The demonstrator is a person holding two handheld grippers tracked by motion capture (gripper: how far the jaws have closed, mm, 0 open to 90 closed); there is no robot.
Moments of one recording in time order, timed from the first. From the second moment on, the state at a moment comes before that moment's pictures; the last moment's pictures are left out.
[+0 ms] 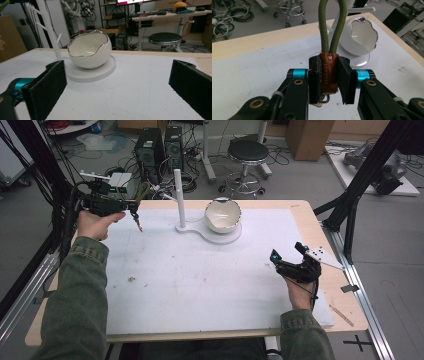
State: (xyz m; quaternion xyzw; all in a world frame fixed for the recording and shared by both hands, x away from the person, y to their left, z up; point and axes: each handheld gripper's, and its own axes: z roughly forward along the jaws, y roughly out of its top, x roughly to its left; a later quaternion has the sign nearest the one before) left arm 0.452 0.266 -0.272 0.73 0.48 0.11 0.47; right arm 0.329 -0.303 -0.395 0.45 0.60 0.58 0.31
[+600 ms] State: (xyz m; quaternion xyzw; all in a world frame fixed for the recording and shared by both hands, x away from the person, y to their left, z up) left arm 0.470 0.257 -0.289 0.72 0.49 0.10 0.48; right arm 0.327 -0.304 -0.395 0.45 0.60 0.58 0.31
